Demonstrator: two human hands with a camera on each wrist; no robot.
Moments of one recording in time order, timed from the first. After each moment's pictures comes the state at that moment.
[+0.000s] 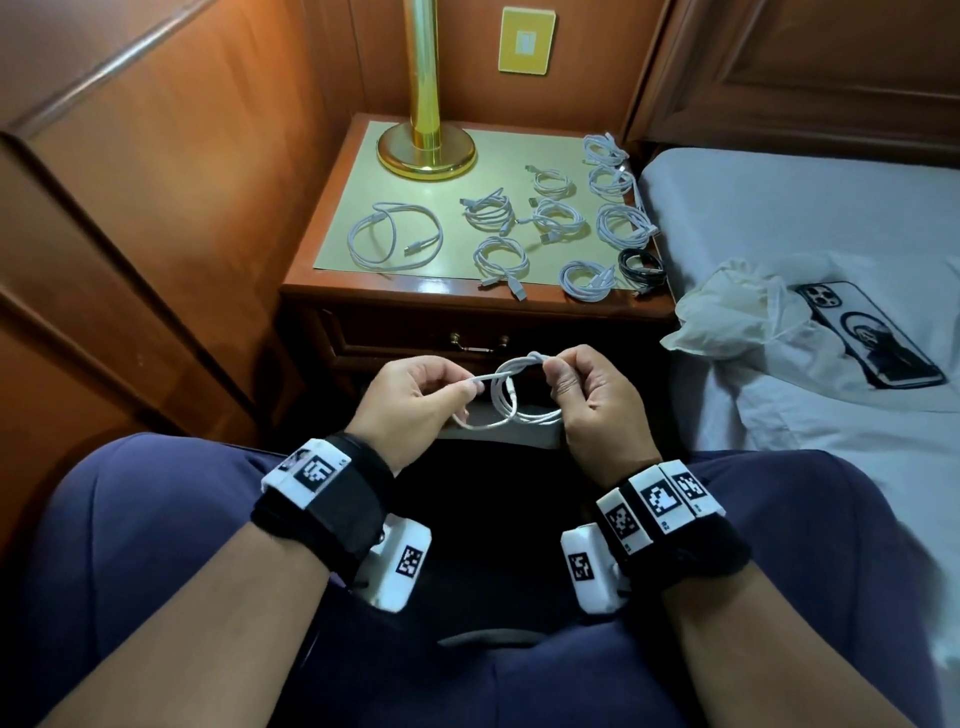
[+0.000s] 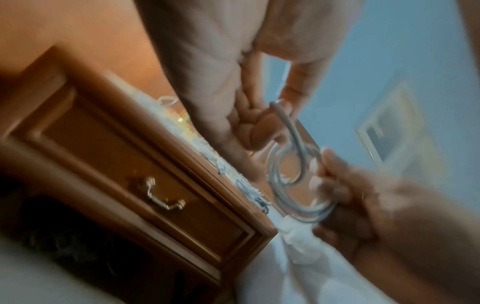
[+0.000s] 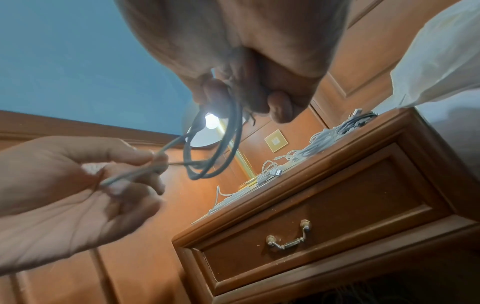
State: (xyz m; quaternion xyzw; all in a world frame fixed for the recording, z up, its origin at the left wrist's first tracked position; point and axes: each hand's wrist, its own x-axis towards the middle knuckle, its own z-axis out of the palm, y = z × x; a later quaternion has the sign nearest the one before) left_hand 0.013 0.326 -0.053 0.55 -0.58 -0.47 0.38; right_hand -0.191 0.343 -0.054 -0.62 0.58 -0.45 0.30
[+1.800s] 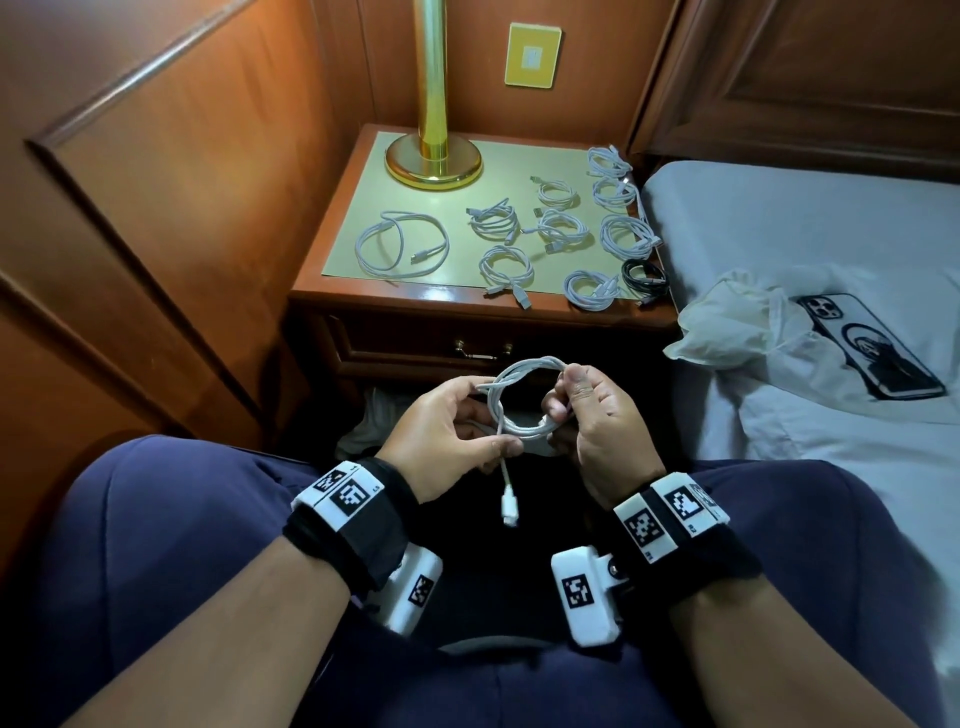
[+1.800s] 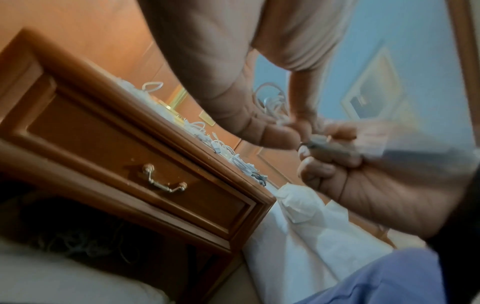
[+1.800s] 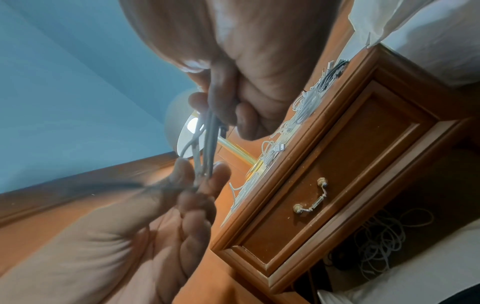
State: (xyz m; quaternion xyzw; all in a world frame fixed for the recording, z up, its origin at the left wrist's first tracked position) left_hand -0.002 0.341 -0.065 0.47 -0.55 -0.59 0.36; right_hand -0.181 0.345 -0.058 -0.41 0.50 -0.52 0.55
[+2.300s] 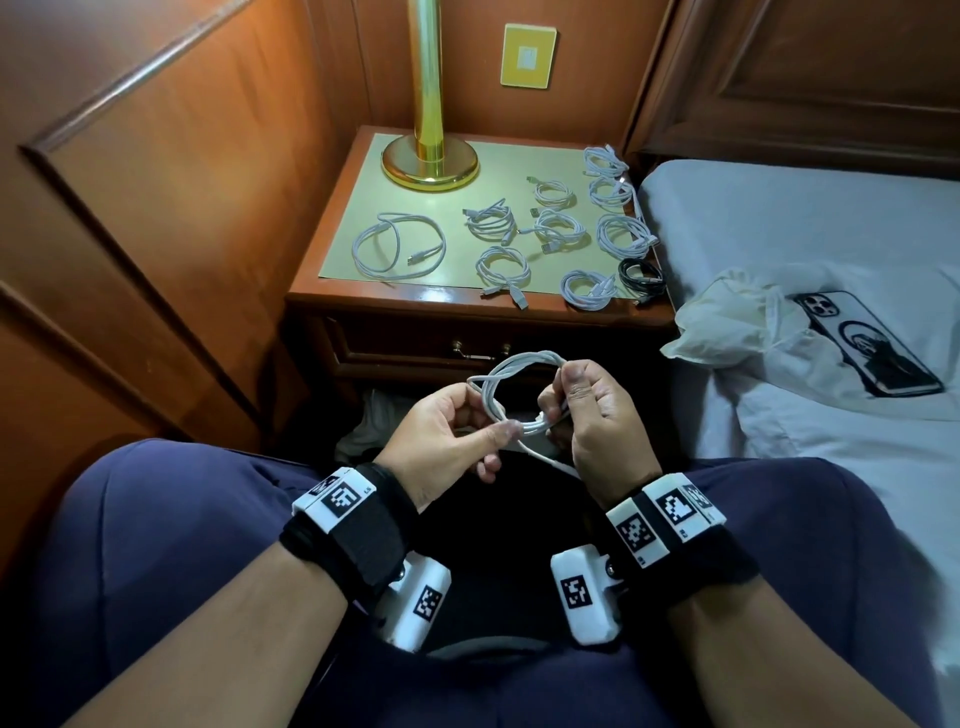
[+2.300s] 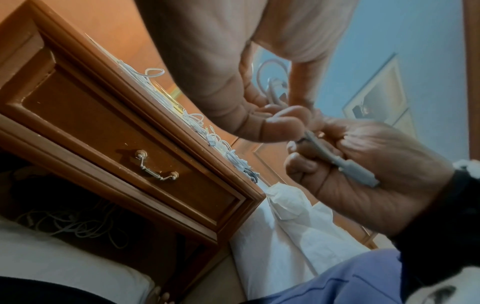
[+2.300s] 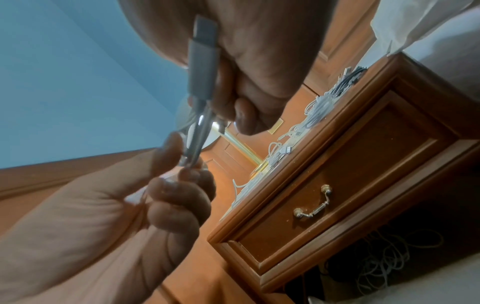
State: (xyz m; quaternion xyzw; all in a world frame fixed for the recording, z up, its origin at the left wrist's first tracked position) left_hand -0.011 0.349 -0.055 0.45 -0.45 -0.66 0.40; right_hand -0.182 0.348 -0.056 -0.50 0.50 -0.52 0.48
